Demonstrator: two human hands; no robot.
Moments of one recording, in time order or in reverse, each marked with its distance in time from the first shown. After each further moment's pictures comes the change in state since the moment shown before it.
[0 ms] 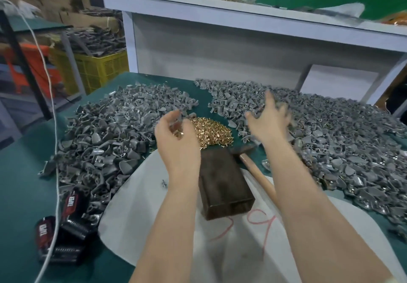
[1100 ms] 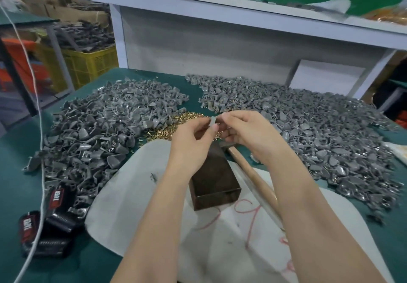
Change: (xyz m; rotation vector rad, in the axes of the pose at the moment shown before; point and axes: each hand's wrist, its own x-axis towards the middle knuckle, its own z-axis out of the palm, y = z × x) left_hand -0.005 -0.011 0.009 0.224 -0.589 0.111; right_hand -0.045 0.006 -0.017 0.719 -0.526 -0.180
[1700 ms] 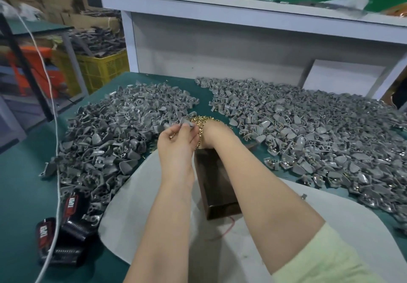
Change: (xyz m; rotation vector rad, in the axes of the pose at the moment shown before) left_hand 0.004 0.004 -0.017 -0.790 0.432 -0.339; right_hand 0.101 0.030 0.077 -1.149 -0.099 0.208
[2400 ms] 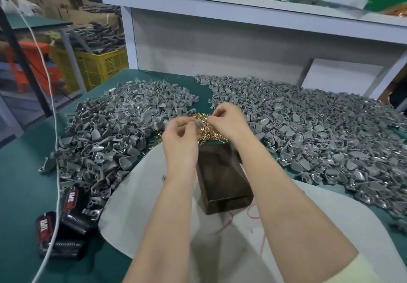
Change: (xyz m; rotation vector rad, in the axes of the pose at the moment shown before) left_hand 0.001 -0.006 0.000 0.401 -0.008 0.209; right_hand -0.033 0.025 -0.021 0.713 0.344 -0.069
